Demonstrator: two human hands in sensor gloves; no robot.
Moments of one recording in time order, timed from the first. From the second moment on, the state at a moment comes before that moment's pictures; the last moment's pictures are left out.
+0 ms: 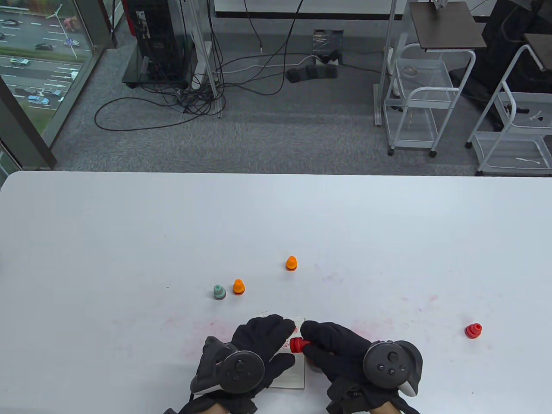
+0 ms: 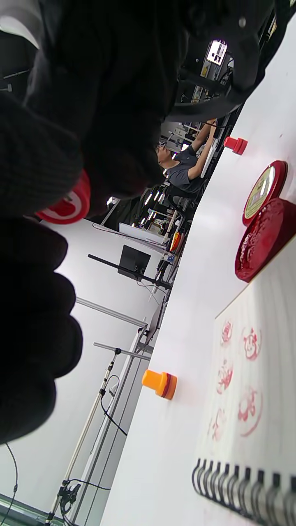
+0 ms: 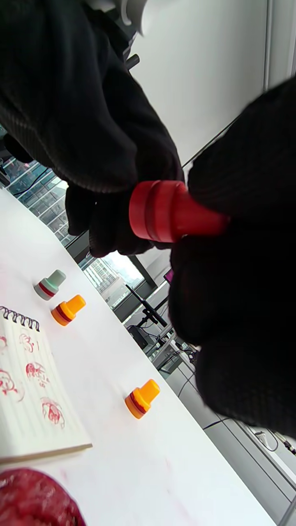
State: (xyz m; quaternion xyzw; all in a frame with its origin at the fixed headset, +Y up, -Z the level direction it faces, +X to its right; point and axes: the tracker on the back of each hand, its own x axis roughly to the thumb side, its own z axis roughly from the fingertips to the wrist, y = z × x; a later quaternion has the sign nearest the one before) left_hand -0.099 -0.684 -0.200 0.05 -0.33 0.22 0.92; right_hand 0.128 -0.685 -0.200 0.23 -0.09 0.87 0.43
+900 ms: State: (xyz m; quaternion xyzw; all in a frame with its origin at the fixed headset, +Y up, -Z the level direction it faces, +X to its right) left_hand -0.109 -0.686 -0.205 0.05 -0.32 0.21 0.92; right_hand 0.132 -0.684 -0.198 0.23 -0.09 0.87 0.43
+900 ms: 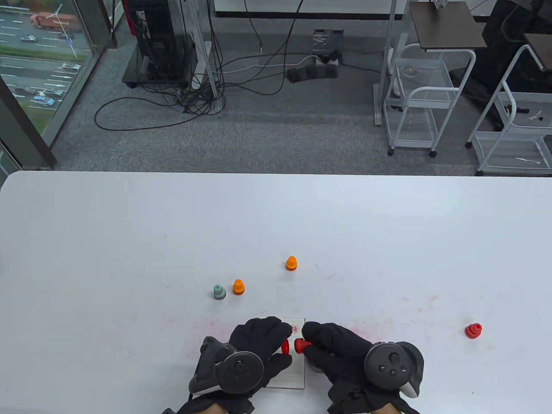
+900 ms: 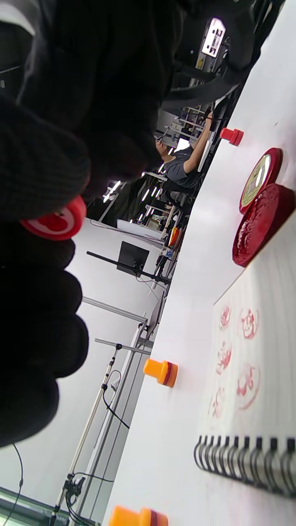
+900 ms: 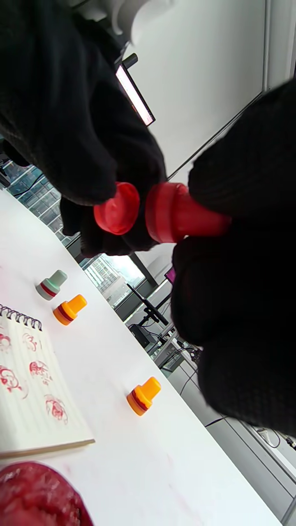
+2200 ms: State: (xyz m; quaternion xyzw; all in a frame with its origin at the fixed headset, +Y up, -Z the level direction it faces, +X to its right) left_hand -0.173 -0.741 -0.244 -0.12 -0.18 0.02 0.98; right_hand 0.146 -0.686 -0.201 0.21 -0.07 0.88 0.41
